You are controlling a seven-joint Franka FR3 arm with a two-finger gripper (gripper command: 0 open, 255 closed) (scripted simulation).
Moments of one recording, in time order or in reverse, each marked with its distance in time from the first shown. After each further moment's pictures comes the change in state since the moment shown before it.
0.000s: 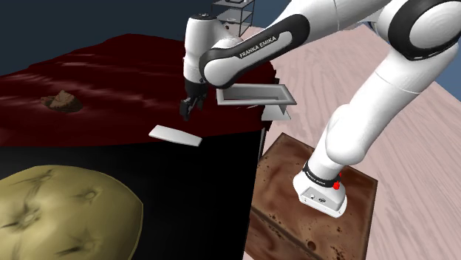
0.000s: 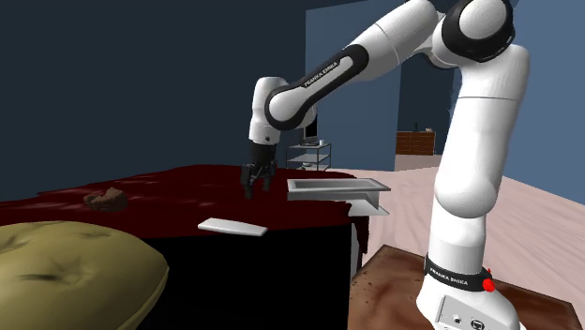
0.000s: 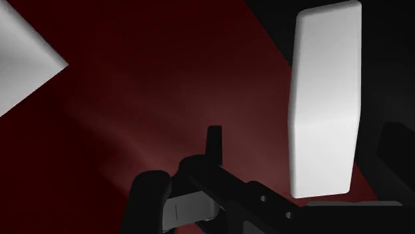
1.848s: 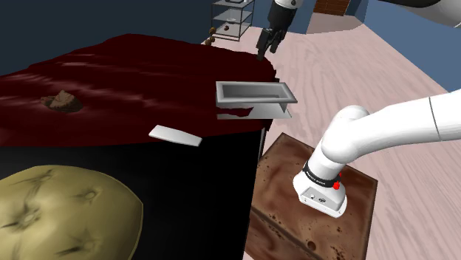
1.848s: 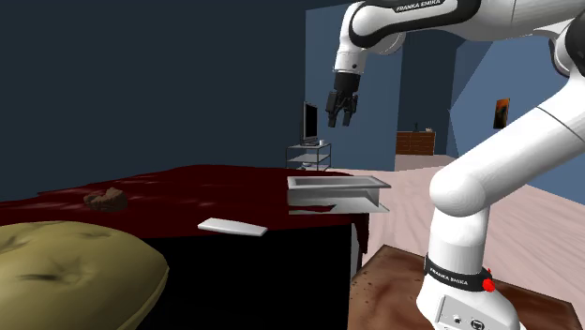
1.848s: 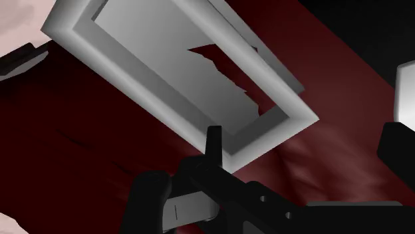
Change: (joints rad) arm -0.159 -0.664 -0.277 -0.023 -0.068 -0.609 -0.190
